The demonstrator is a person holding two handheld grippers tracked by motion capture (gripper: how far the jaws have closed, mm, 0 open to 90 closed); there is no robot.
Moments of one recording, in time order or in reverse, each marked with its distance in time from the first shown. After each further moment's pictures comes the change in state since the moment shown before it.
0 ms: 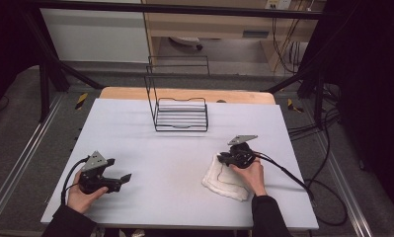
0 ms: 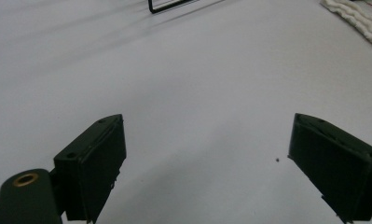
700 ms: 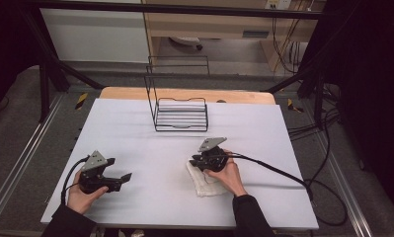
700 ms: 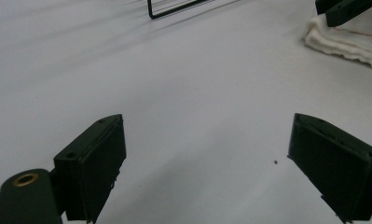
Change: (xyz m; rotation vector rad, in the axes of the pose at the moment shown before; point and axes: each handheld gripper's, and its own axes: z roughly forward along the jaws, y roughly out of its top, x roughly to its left) left arm -0.003 0.006 0.000 -0.013 0.001 -0.011; right arm 0.062 0.036 0.033 -0.060 0.141 -0.238
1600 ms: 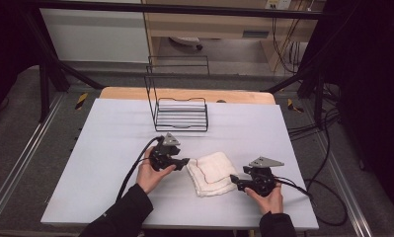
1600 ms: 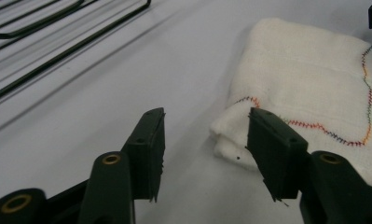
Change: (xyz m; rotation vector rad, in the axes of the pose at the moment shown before) left arm -0.098 0.099 0.141 0.181 -0.142 0.092; right arm 0.006 -0.094 -0.105 -0.025 -0.281 0.386
